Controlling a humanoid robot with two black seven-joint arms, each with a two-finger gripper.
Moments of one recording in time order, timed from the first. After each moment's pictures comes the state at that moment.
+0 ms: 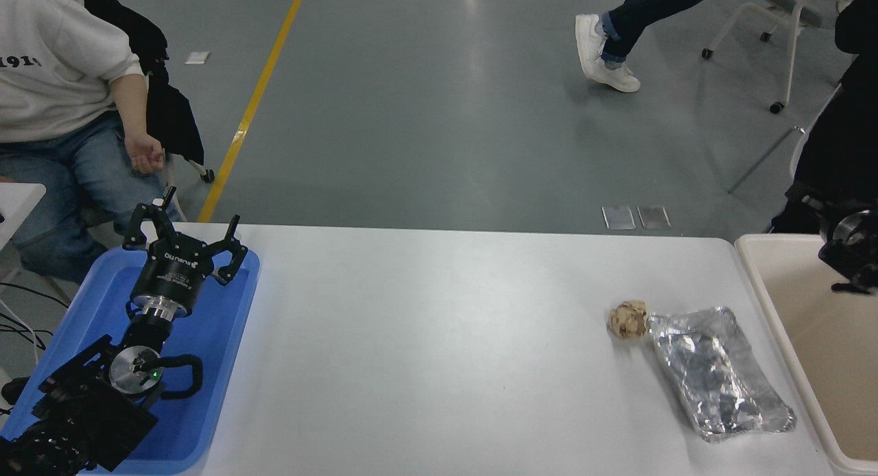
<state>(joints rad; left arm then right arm) -0.60 0.23 -0.89 -0.31 -0.14 -0.79 -0.37 1.34 -0.50 -0.88 0.63 -0.25 -0.09 -0.11</state>
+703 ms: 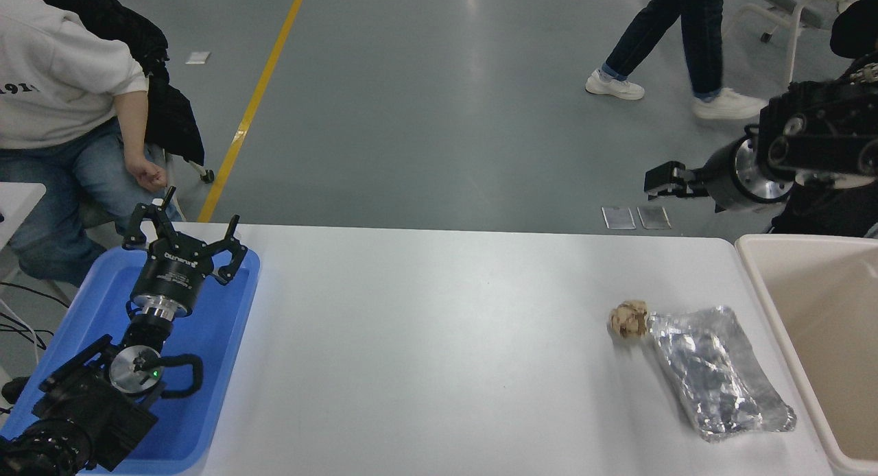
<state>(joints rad) -0.60 0.23 -0.89 -0.31 -0.14 -0.79 -0.36 1.99 -0.46 -1.15 1.30 -0.25 0.48 -0.11</state>
